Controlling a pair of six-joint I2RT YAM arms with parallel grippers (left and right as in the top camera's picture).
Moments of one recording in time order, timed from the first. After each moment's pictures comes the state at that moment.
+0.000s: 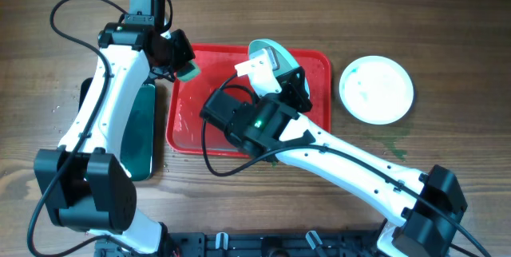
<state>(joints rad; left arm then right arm) -0.10 1.75 1.47 -0.90 0.12 -0.53 1.00 1.74 1.51 -1.17 1.22 0.51</state>
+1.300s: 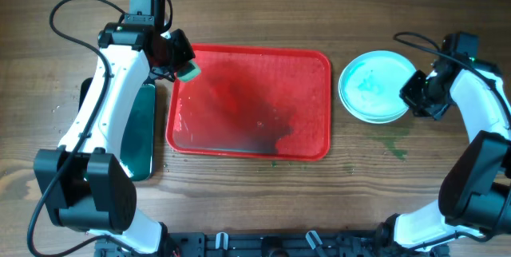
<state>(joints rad) -0.10 1.75 1.47 -0.90 0.12 -0.54 -0.29 1.74 1.17 -0.84 -0.07 0.40</state>
